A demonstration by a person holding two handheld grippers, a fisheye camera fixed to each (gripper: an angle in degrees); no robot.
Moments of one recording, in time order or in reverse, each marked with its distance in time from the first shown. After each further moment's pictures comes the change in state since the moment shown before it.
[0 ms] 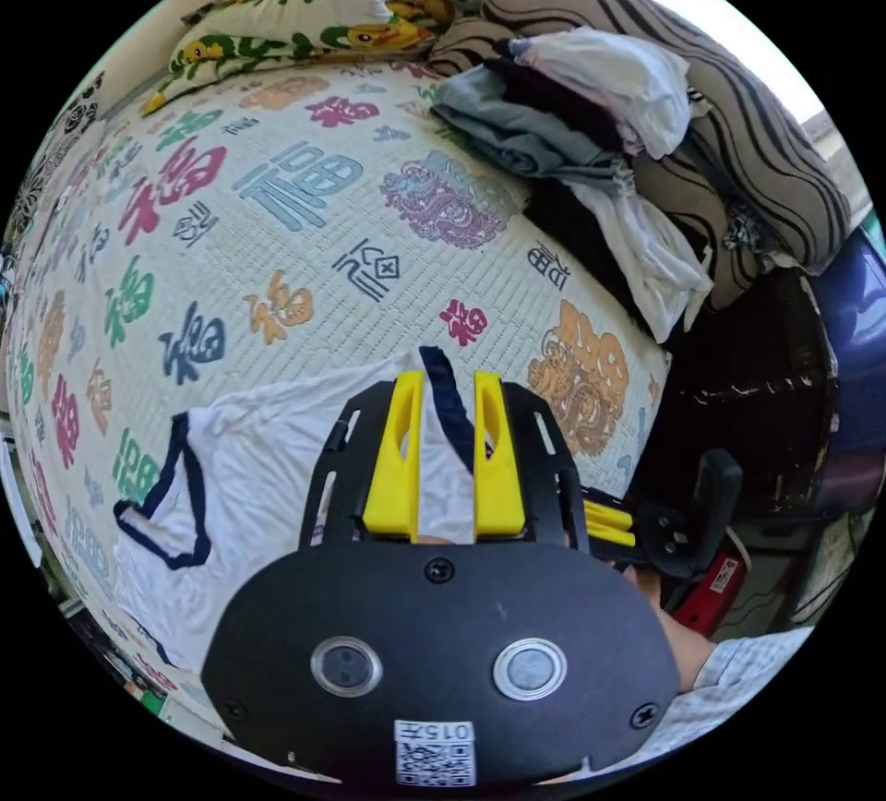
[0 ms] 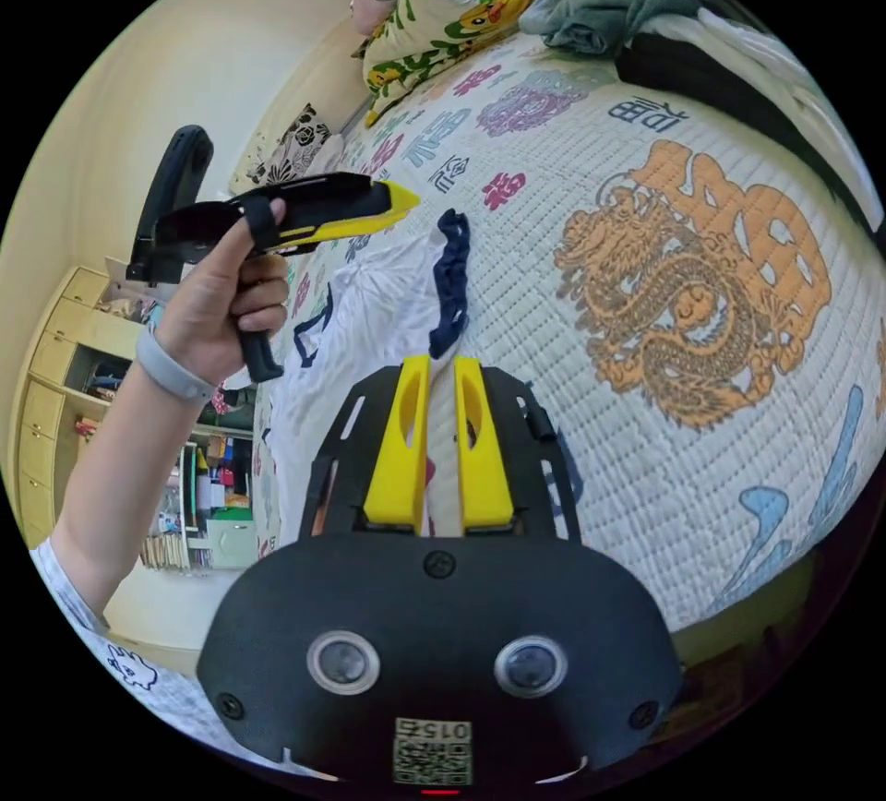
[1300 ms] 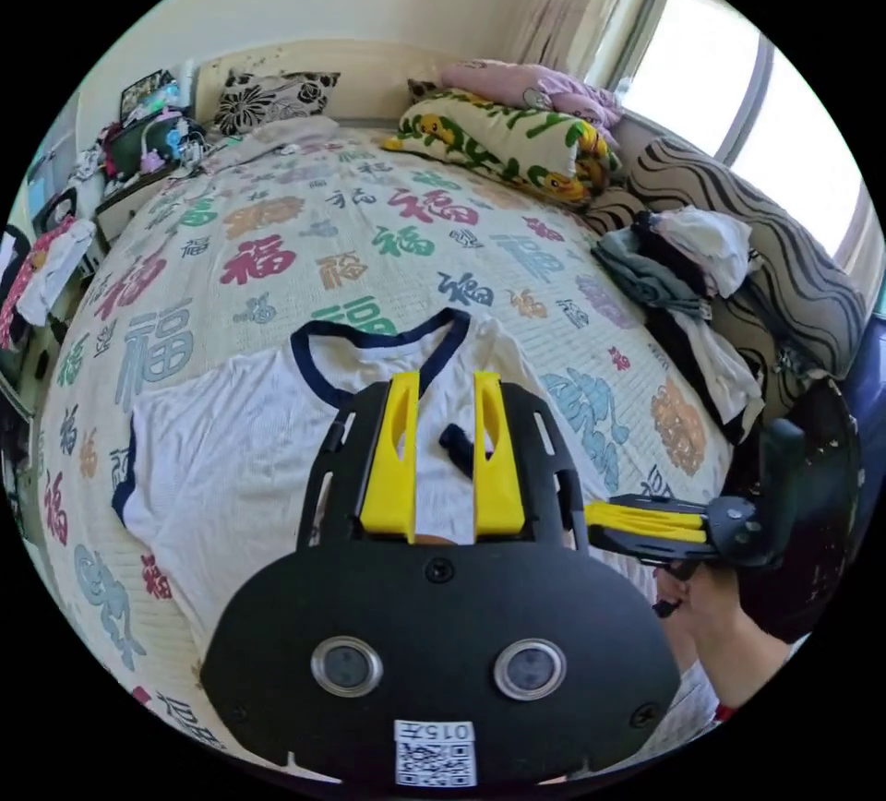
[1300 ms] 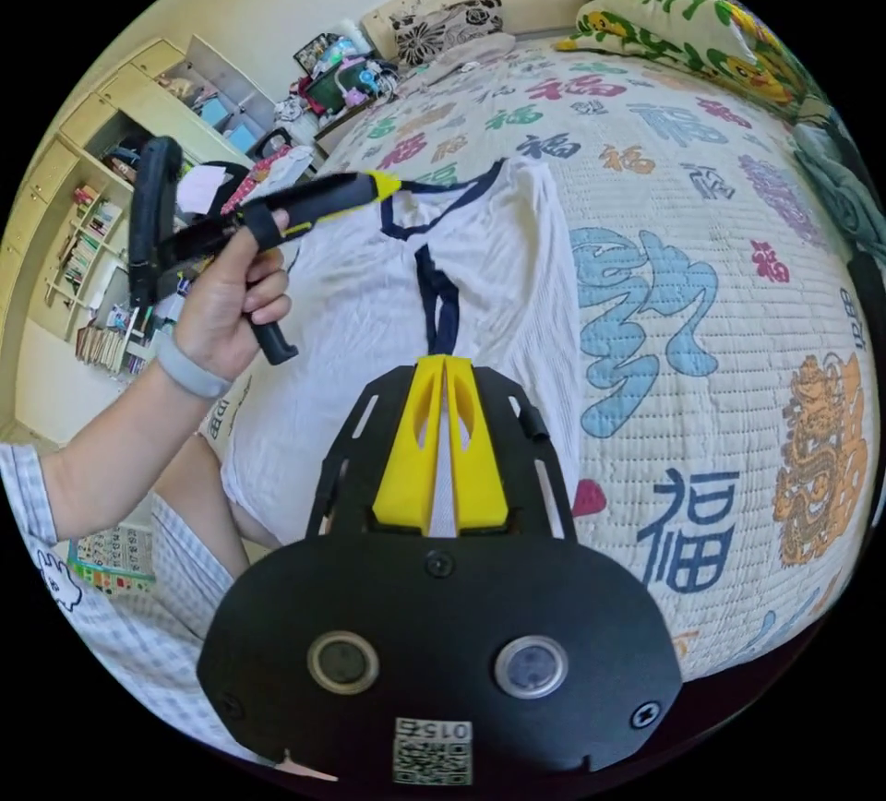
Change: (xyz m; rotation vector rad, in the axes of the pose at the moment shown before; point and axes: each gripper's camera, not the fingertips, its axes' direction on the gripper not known) left arm -0.093 0.137 -0.005 0.503 -0.204 -0.349; right arm -0.208 0.102 0.026 -0.239 0.075 -0.533
